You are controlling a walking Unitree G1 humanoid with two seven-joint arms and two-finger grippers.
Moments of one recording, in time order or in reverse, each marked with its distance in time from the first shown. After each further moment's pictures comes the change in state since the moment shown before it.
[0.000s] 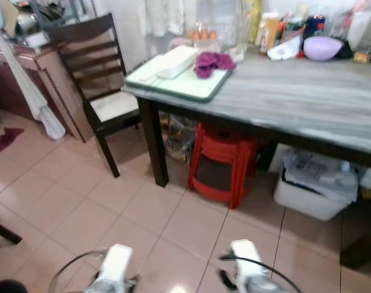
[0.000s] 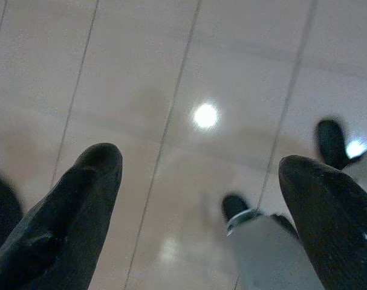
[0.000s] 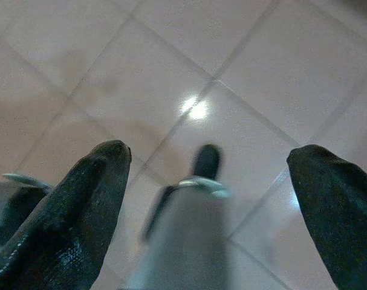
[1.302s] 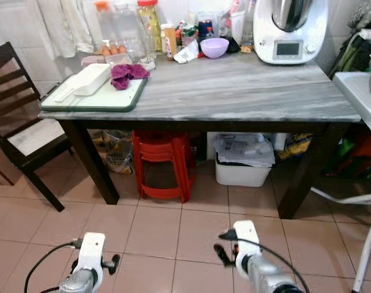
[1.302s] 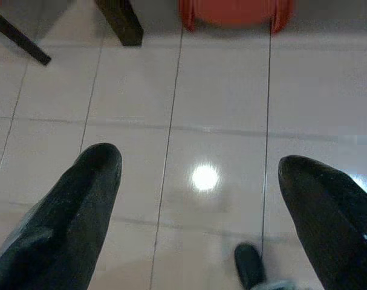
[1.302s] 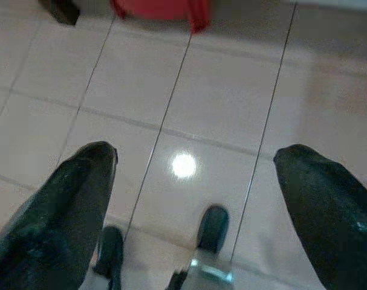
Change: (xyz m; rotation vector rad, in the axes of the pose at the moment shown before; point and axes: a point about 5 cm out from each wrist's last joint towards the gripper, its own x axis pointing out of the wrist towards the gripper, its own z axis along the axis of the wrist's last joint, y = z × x) left arm -0.011 0.055 0.017 -0.167 -0.180 0.149; right arm 0.000 -0.001 0.052 0.041 -0.208 0.048
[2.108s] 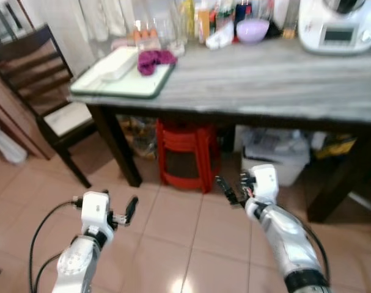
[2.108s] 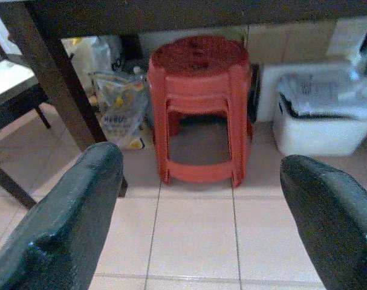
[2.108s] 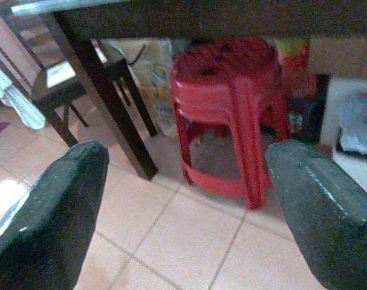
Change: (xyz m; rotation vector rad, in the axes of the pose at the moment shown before) left arm -0.046 -0.024 0.089 0.012 -0.611 -0.235; right arm -0.046 -0.012 0.102 -0.053 -0.574 0.163
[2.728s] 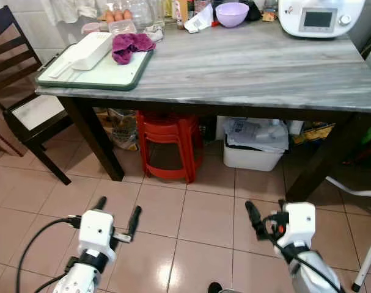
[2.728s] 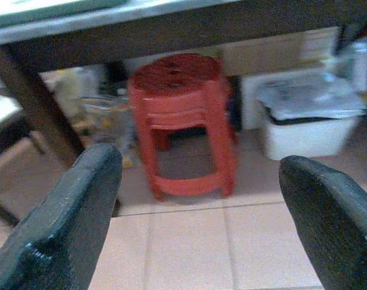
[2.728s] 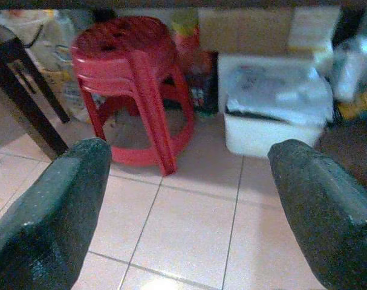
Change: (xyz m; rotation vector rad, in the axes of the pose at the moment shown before) left arm -0.045 -0.026 0.021 0.112 -0.090 0.101; right arm -0.068 0.000 -0.005 -0.048 -0.048 -0.202
